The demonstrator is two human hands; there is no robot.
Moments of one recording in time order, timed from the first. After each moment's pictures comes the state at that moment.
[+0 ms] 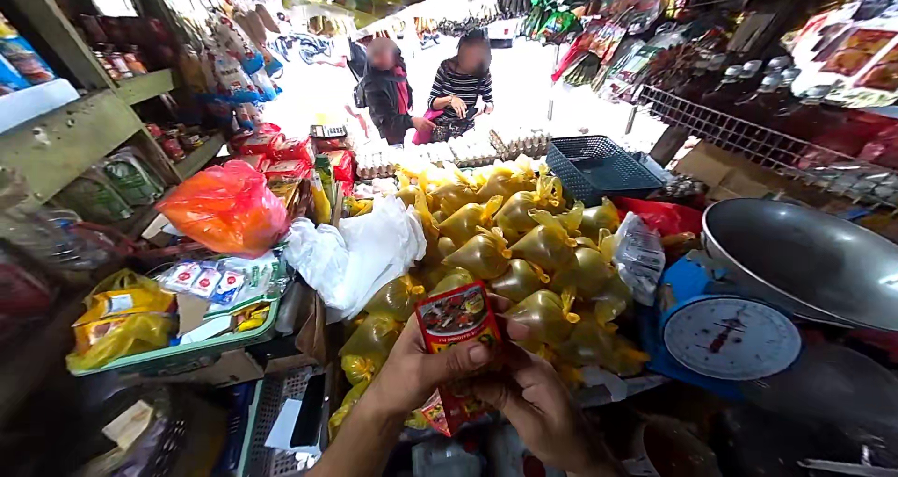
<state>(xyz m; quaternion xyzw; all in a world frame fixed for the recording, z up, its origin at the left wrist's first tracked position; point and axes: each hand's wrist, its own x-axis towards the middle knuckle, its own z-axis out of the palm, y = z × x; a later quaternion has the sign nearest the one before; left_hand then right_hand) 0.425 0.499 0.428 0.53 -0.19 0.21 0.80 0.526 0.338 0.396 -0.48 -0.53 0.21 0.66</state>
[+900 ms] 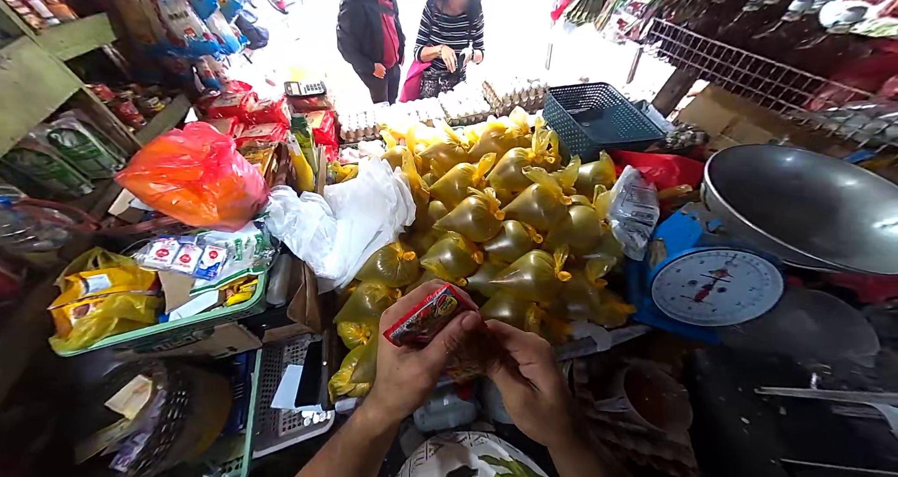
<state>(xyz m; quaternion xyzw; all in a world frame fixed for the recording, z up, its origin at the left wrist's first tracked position) 0.415 0.472 0.405 0.62 -0.04 0.40 0.67 0.508 0.328 0.388 -0.52 -0.49 0.18 0.67</state>
